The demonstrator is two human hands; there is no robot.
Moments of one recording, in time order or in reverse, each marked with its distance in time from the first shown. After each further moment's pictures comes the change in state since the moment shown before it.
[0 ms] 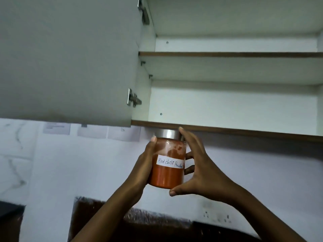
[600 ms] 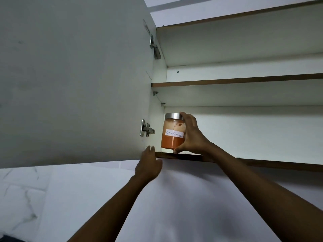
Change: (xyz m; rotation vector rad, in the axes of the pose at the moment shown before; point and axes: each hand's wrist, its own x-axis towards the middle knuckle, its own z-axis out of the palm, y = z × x) left_hand 0.146 0.009 -0.064 0.958 0.335 0.127; right_hand 0.203 0.050 -0.039 -0.203 0.191 -0.052
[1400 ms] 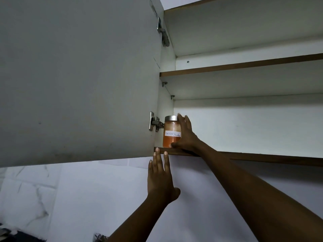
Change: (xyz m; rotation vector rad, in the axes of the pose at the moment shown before) left_hand -0.002 -0.046 0.058 0.667 -0.031 0.063; right_hand 0.055 0.044 0.085 -0.042 -0.066 0.163
